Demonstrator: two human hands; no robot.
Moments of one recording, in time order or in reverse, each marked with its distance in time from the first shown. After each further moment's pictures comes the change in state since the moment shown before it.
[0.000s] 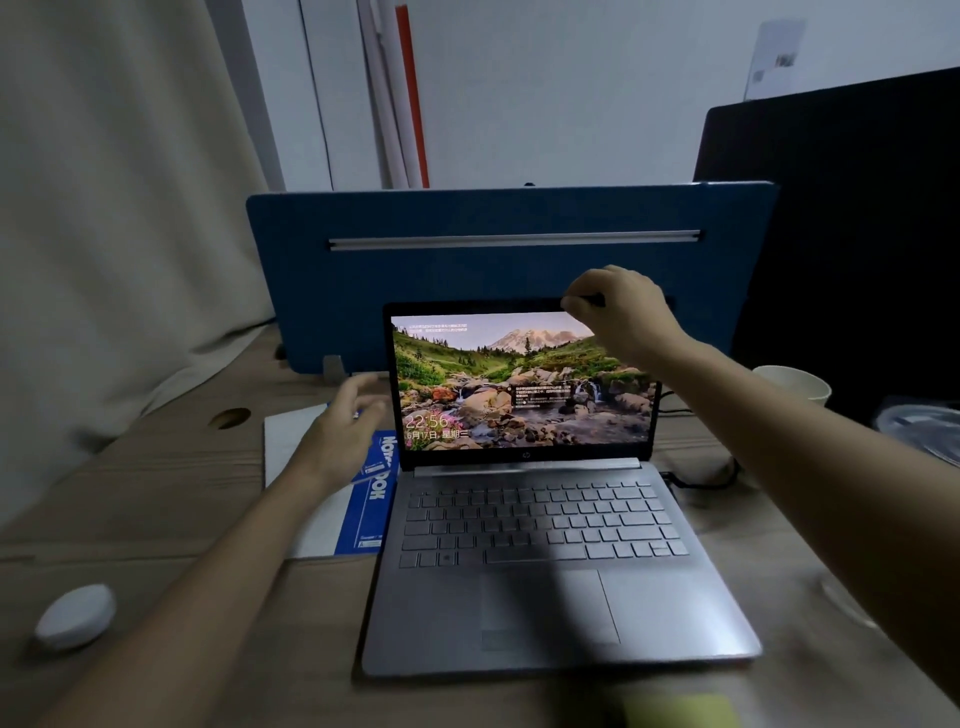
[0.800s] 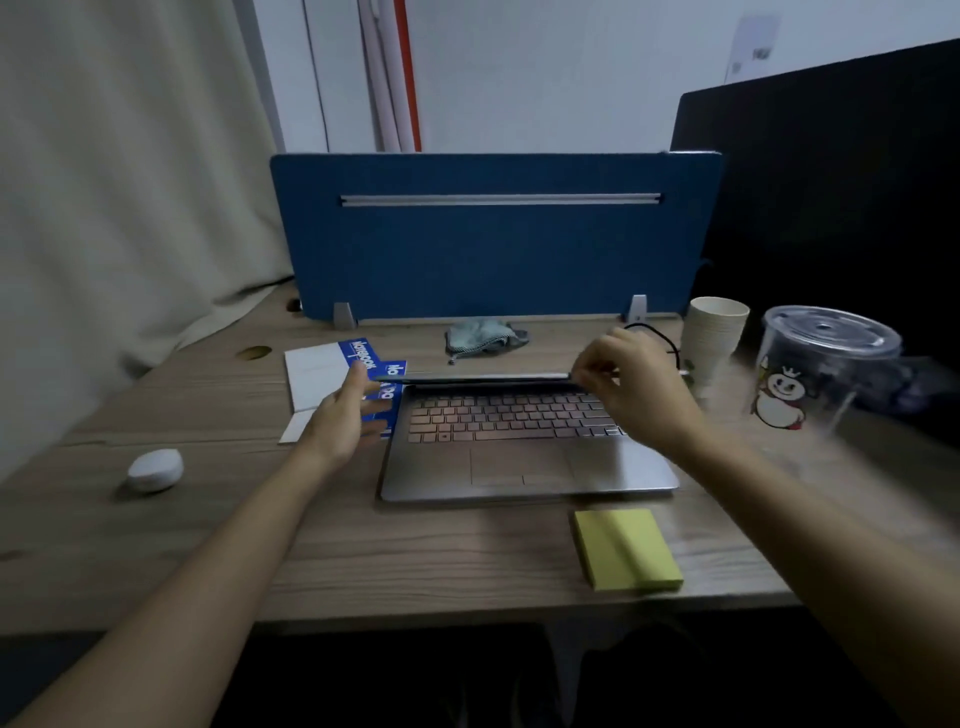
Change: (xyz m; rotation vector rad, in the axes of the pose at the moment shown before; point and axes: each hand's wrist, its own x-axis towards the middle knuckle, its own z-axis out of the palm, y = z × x) left_hand -0.135 0.013 0.009 -0.342 0.022 -0.187; right_hand -0.199 -0.018 -0.017 0.055 0.014 -0.140
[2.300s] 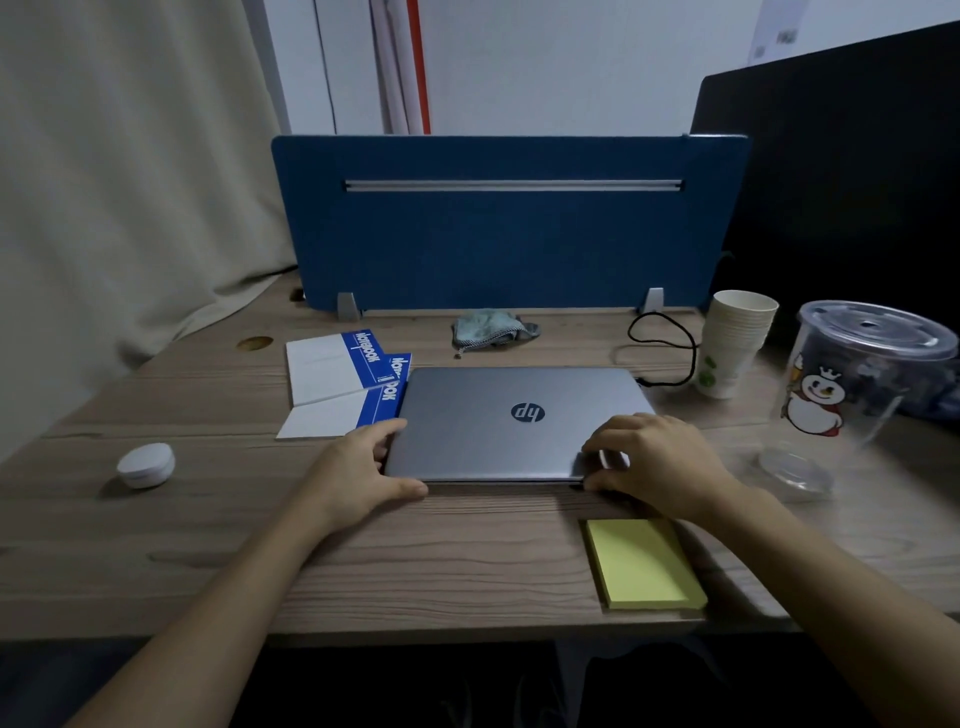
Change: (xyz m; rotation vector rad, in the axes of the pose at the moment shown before) left_hand -0.009 -0.053 -0.005 0.604 -0.125 0.240; right_hand -0.048 0.043 0.036 -0.330 -0.391 -0.135
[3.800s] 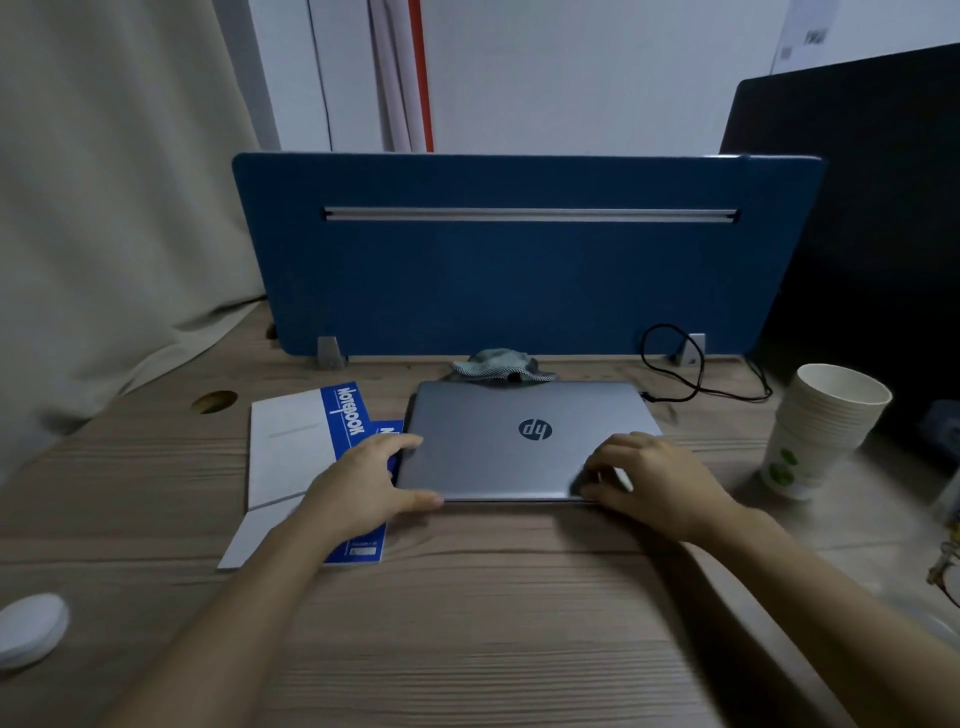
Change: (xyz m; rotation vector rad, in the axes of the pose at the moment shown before) left_hand 0.151 -0.018 0.002 0.226 -0.077 -0.082; right_hand 0.129 0.068 0.041 0.082 -0.011 0.026
